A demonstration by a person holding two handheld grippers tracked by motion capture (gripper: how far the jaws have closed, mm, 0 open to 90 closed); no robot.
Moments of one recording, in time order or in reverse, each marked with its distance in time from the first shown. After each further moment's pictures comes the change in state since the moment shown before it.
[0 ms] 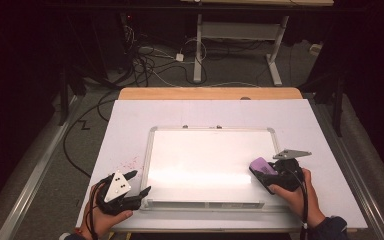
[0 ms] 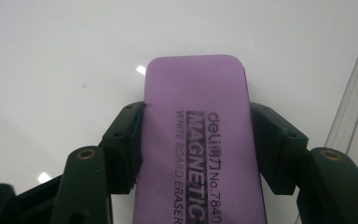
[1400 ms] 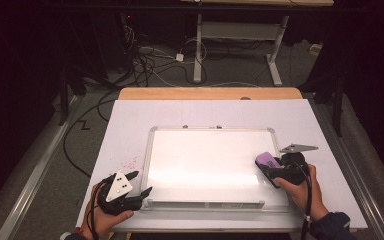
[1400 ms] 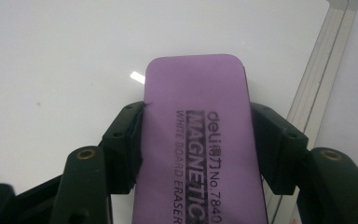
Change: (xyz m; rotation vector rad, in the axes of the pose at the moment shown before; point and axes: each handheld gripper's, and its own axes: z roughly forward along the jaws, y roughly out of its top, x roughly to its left) left arm -0.002 0.001 0.003 0.017 -0.016 0.015; right arm -0.022 0.002 0.002 -0.012 -0.025 0.050
